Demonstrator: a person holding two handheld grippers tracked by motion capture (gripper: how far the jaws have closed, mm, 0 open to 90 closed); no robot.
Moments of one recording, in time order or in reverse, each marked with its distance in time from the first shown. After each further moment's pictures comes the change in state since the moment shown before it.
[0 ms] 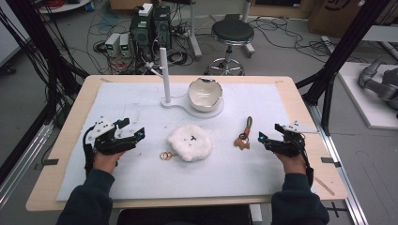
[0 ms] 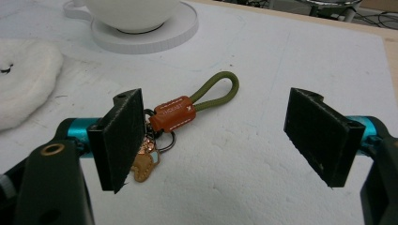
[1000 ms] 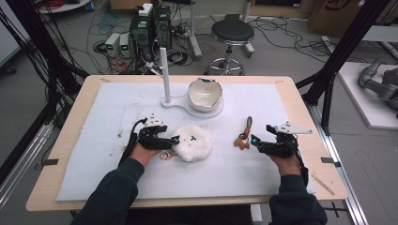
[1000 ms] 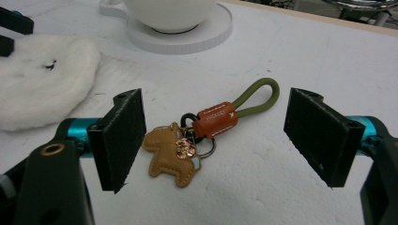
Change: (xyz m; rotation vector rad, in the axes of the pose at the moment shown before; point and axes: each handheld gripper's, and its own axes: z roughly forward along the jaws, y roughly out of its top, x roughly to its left) left arm -0.054 -0.011 0.102 0.402 -0.142 0.068; right arm 0.021 0.005 0.005 0.007 0.078 -0.037
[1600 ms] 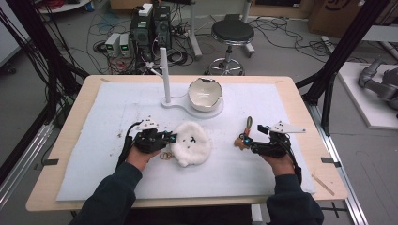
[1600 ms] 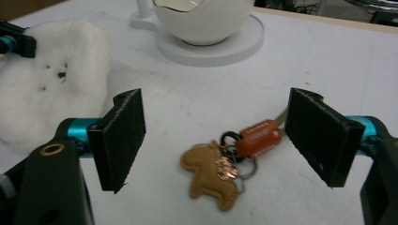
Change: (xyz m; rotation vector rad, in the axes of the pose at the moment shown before) left arm -0.010 -0.002 -0.029 -0.162 -0.100 -0.052; right arm 0.018 0.006 0.010 -0.028 0.086 0.024
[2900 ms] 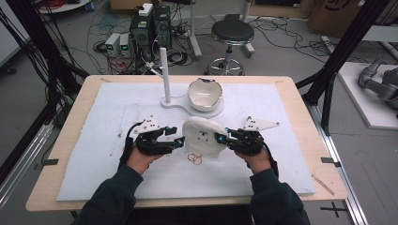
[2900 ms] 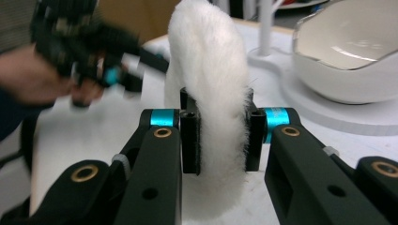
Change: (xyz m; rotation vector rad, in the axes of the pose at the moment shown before) left arm -0.023 0.017 -0.008 -0.086 -0.084 0.086; right arm 0.056 0.028 0.039 -0.065 0.412 -0.091
